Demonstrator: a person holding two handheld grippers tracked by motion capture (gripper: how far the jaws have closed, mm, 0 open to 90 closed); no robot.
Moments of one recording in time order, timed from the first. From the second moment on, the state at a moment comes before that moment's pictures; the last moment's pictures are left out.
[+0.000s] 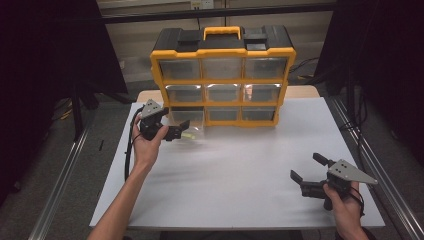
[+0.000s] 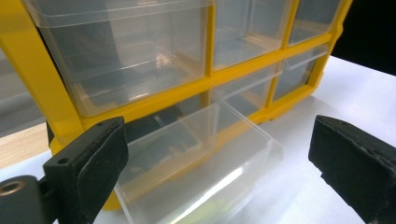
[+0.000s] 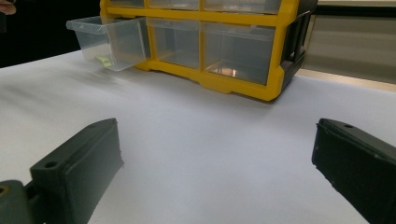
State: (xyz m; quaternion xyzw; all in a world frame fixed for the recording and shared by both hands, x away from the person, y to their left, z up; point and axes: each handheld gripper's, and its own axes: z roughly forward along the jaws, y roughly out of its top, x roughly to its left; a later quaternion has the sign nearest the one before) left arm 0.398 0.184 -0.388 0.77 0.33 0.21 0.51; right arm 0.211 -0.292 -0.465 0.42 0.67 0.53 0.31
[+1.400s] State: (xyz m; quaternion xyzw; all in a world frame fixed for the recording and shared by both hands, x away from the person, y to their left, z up) left arm 0.294 0.219 -0.438 0.73 0.36 0.21 0.55; right arm 0.207 -0.290 -0.464 0.41 0.67 0.53 0.31
